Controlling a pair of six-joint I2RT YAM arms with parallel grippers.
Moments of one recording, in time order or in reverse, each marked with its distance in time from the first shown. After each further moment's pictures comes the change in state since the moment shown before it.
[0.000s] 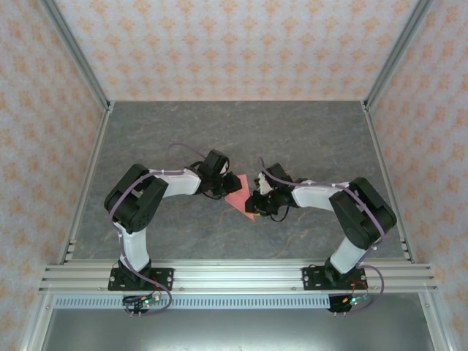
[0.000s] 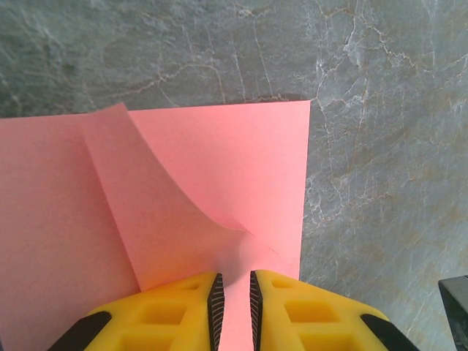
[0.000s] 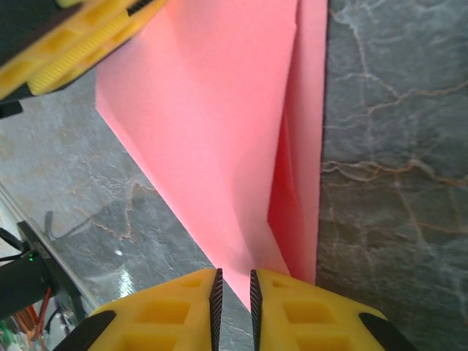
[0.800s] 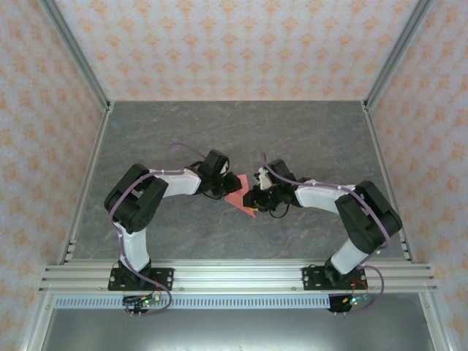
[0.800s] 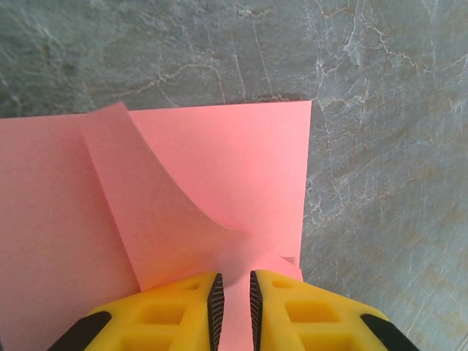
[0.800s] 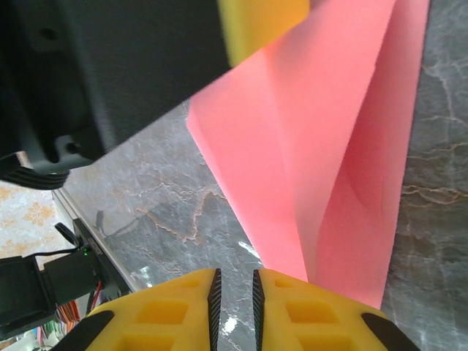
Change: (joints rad) left arm 0.000 0.000 0.002 -0.002 0.000 0.000; right arm -0.017 -0.043 0.000 0.071 -0.074 0.050
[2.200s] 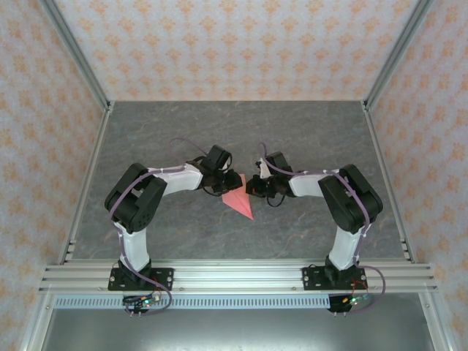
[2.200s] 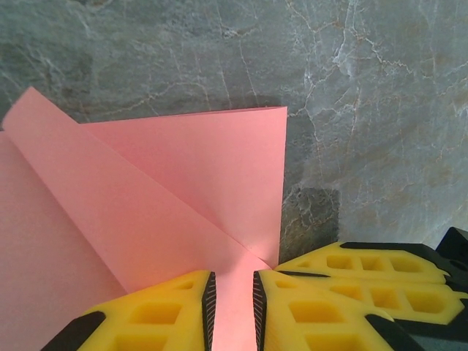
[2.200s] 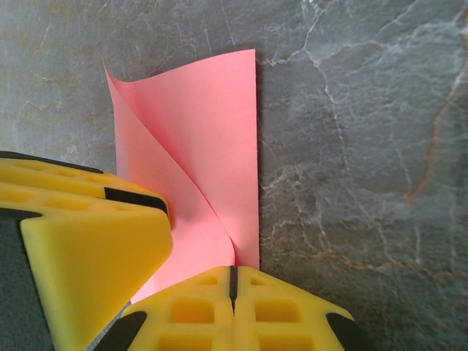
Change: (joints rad) left arm -0.002 -0.001 0.087 -0.134 -0.021 0.023; right arm -0.075 0.208 0.098 0.157 0.136 -0.097
